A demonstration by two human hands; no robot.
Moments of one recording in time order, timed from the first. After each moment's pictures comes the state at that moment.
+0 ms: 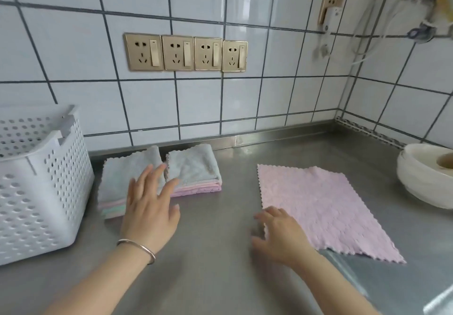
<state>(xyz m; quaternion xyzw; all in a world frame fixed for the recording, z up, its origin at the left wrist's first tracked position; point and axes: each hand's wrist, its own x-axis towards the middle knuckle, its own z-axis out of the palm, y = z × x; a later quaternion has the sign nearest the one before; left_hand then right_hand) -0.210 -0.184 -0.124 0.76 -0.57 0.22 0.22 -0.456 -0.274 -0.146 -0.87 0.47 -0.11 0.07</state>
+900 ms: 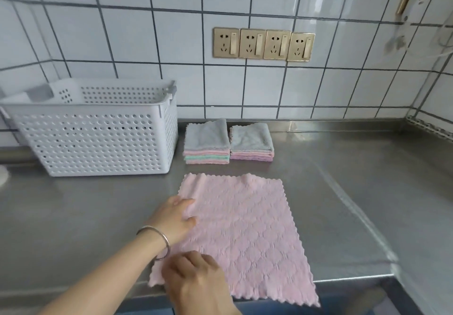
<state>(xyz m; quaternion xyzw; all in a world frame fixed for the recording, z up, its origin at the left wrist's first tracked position) -0.227 -0.024 -0.151 0.86 -0.44 -0.17 0.17 -0.365 -0.019 -0.202 -0.95 0.15 -0.27 0.03</state>
